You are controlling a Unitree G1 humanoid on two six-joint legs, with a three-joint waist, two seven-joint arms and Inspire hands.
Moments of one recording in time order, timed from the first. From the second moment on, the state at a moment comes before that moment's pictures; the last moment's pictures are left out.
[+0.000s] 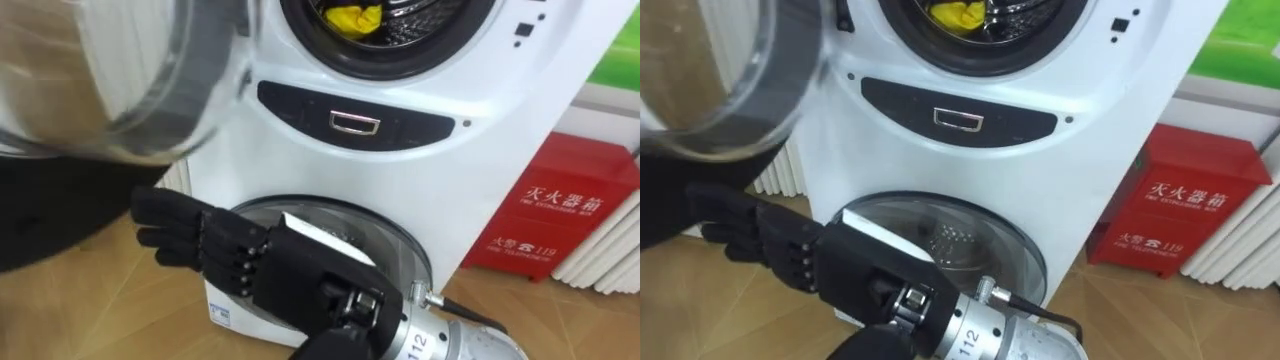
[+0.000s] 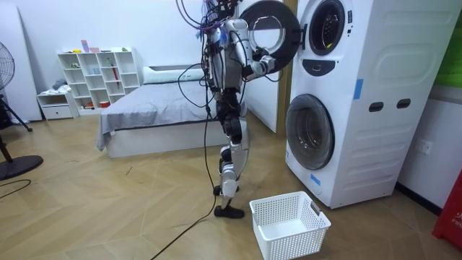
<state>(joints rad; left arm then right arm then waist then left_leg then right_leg) 0.13 0.31 -0.12 1.11 0.29 0.00 0.02 -0.11 -0.35 0.53 -0.32 0.54 -0.06 0.58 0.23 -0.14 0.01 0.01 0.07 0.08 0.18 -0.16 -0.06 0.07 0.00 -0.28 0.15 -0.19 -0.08</state>
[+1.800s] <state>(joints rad) 0.18 0.23 0.00 1.10 0.28 0.05 0.12 -0.14 -0.30 0.21 -0.33 0.35 0.00 0.17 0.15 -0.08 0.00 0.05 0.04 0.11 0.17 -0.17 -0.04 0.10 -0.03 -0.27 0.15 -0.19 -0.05</state>
